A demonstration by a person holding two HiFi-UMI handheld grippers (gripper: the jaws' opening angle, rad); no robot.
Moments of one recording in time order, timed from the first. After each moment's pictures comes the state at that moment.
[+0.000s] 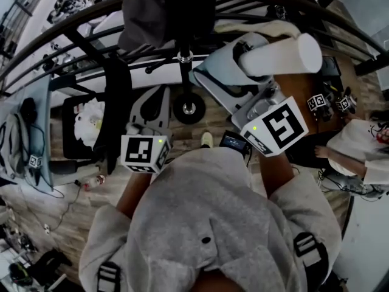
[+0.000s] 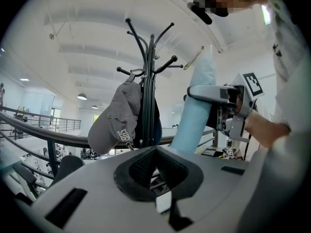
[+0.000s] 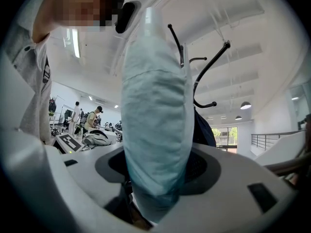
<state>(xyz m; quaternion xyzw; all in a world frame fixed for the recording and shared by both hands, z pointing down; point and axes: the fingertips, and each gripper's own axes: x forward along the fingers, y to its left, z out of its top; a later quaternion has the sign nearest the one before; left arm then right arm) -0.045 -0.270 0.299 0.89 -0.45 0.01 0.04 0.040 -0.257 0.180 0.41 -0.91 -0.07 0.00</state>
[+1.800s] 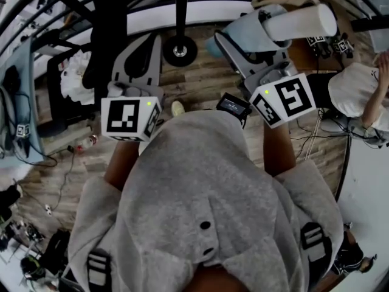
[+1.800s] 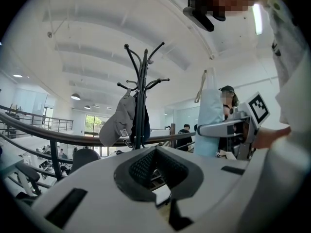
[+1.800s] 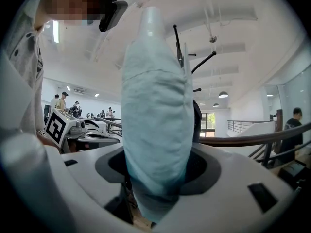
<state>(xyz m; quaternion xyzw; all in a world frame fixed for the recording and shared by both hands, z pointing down) -0.097 -0.159 0.297 0.92 -0.40 0.01 0.03 0.028 -0.133 0.261 0.52 -0.85 0.01 0.06</state>
